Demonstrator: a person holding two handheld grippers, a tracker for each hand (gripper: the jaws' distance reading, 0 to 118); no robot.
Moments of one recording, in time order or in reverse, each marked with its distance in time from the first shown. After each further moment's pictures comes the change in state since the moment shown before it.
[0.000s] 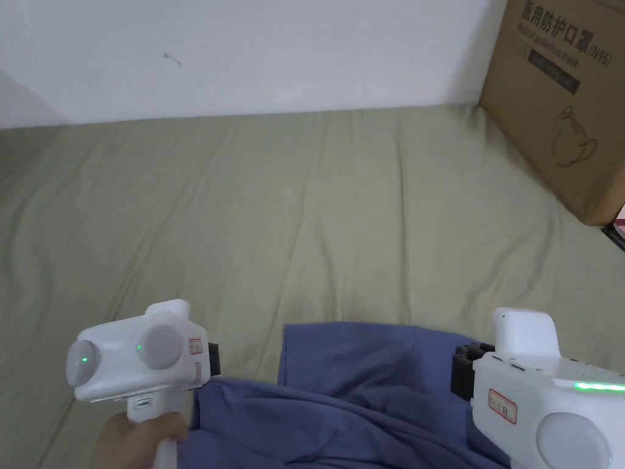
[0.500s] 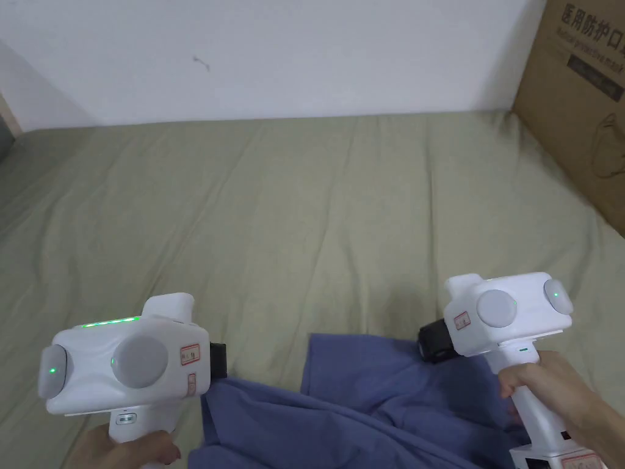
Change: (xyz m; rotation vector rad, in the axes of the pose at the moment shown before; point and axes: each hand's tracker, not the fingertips) left arm -0.010 0.003 0.041 0.057 -0.050 -0.044; right arm 0.008 0.066 -0.199 -0.469 0.036 0.284
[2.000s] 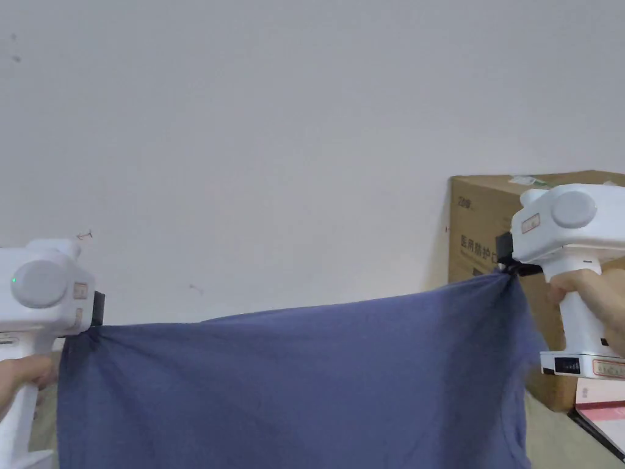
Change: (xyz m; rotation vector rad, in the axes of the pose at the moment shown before) left arm -0.011 0.151 0.290 0.526 0.290 -0.119; right arm 0.088 0.042 0.416 0.724 -0.110 -0.322
